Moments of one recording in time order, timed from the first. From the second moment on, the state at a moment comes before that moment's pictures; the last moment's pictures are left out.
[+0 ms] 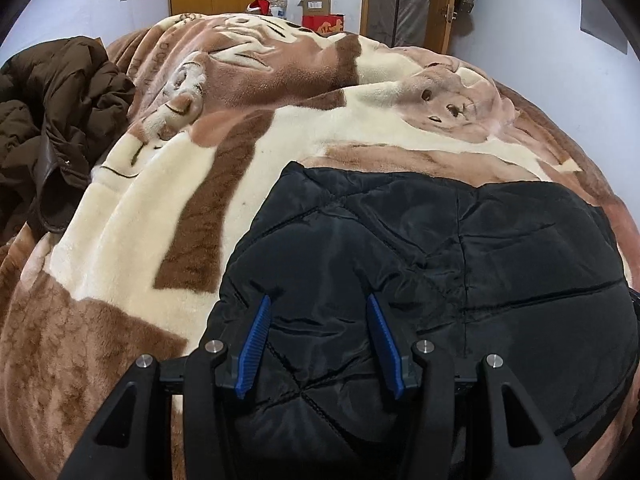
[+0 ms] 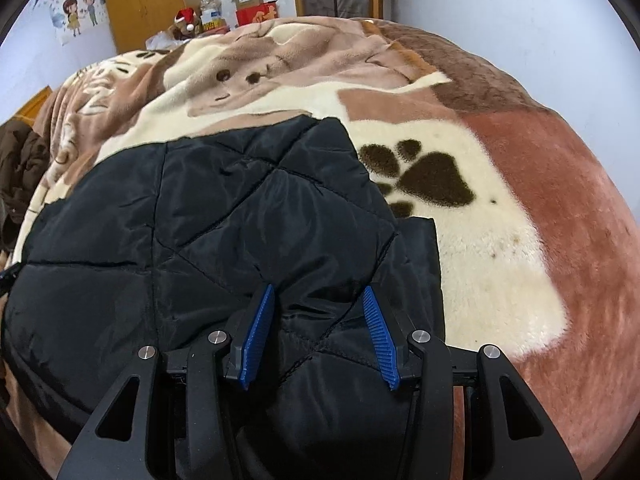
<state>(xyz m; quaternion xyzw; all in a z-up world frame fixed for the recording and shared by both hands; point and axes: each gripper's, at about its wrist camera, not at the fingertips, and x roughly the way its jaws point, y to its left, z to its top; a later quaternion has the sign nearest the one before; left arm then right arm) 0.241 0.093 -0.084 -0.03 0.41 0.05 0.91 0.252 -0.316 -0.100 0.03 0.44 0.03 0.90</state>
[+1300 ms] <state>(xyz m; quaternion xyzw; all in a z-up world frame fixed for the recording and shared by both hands) 0.253 -0.019 -0.092 -0.01 0.45 -0.05 0.89 0.246 -0.224 -0.099 0.00 0.45 0.12 0.88</state>
